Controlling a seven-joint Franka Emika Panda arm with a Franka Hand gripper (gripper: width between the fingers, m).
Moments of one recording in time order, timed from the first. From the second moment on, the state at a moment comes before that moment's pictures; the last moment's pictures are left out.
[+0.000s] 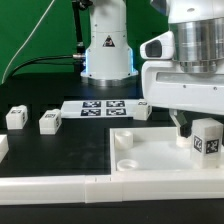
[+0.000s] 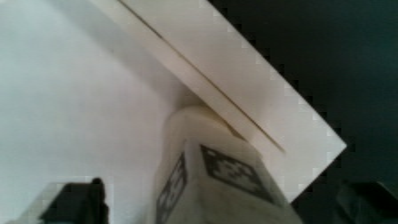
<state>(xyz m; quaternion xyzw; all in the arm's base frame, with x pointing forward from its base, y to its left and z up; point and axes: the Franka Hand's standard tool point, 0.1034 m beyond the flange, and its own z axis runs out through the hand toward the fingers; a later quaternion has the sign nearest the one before) 0.624 0.124 0.064 -0.94 0.32 -0.02 0.06</state>
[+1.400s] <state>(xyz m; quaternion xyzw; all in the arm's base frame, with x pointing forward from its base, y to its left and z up) 0.627 0.119 0.065 -0.99 -0.11 -0.05 0.02</state>
